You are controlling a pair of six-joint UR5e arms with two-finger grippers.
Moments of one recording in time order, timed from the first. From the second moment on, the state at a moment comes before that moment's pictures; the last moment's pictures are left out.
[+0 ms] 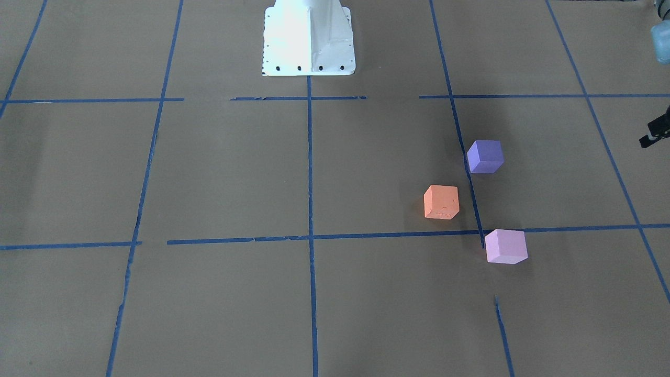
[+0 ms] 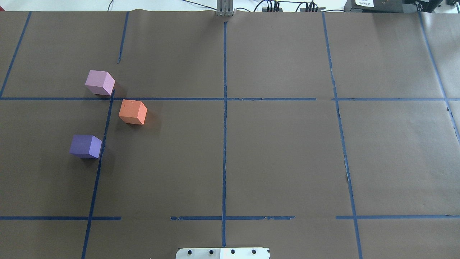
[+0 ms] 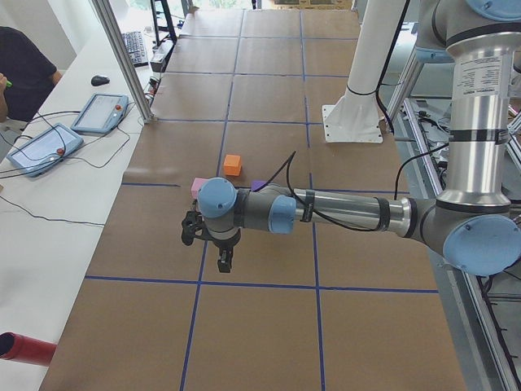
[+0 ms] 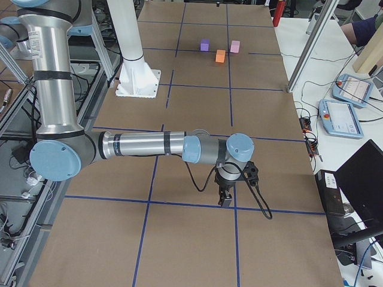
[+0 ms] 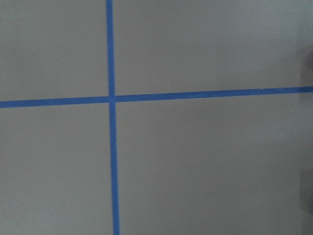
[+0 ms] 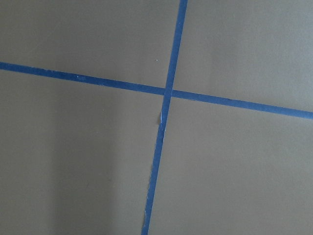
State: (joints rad) left arm -1.36 -1.63 -1.74 -1.58 -2.40 -0.23; right arm 1.52 -1.51 1.59 -1.72 2.29 -0.16
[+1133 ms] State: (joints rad) left arm -0.91 -2.01 -1.68 -1.64 -2.31 -0.68; right arm 1.53 -1.51 1.59 -1.72 2.29 -0.16
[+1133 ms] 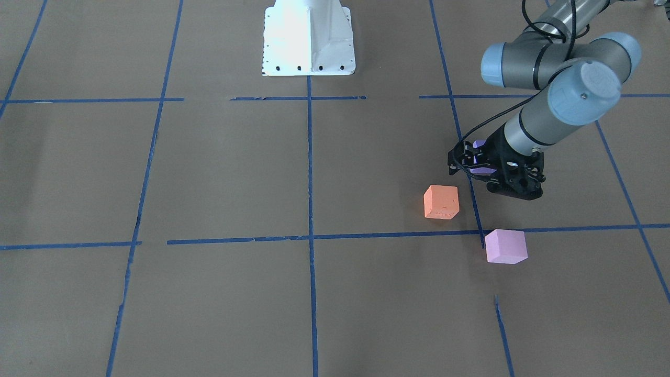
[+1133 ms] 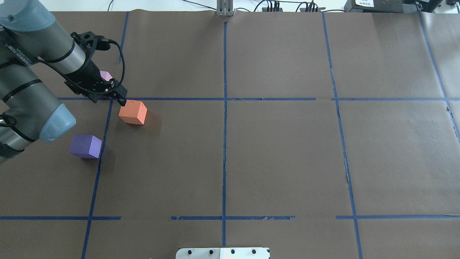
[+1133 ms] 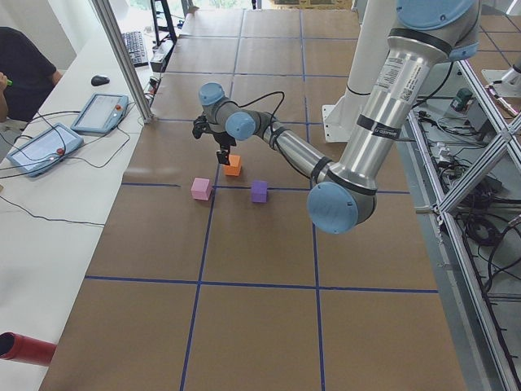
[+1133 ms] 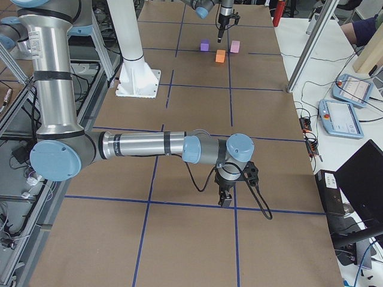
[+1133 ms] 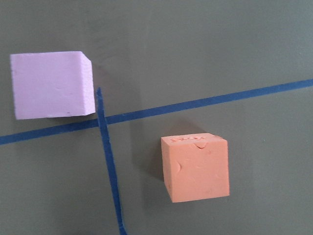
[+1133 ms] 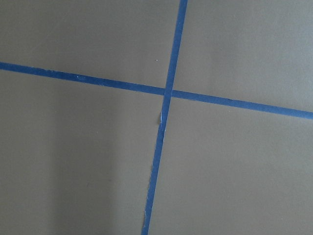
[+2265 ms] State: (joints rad) left arm -0.84 -2.05 -1.55 -1.78 -2.23 -0.97; right arm 1.52 -1.51 1.59 -1.72 2.29 -0.16
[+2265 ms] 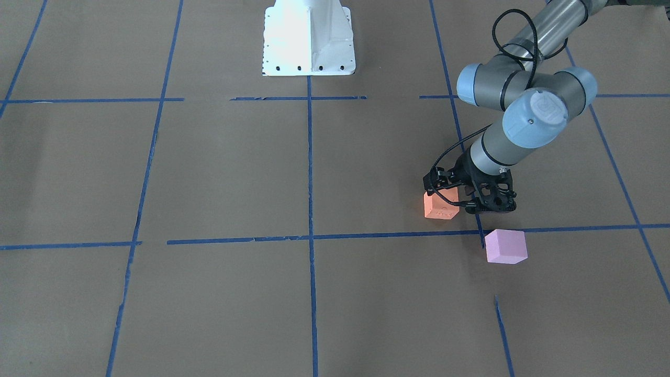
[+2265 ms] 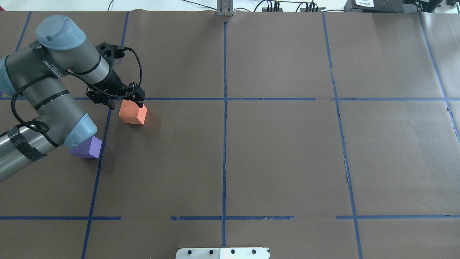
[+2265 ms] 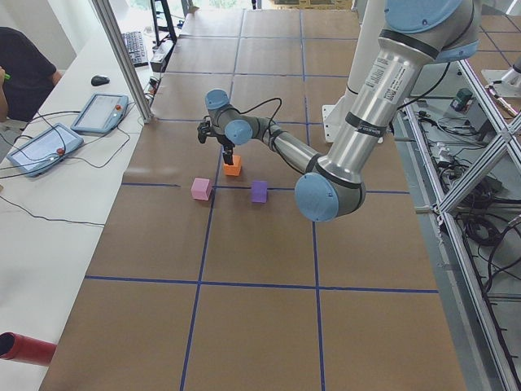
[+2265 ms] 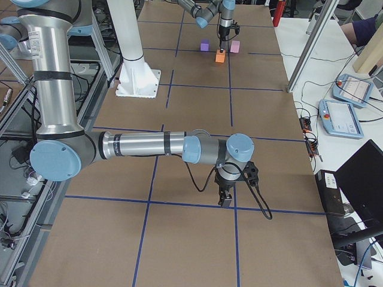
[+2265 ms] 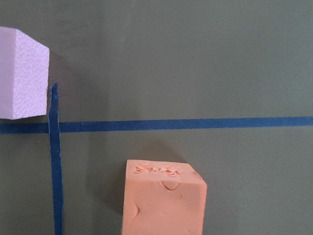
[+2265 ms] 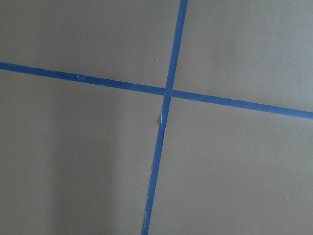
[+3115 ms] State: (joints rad) left arm -0.81 -2.06 -1.49 -1.81 -2.19 -0.99; right arm 1.52 -1.51 1.59 -1.72 2.29 -0.16
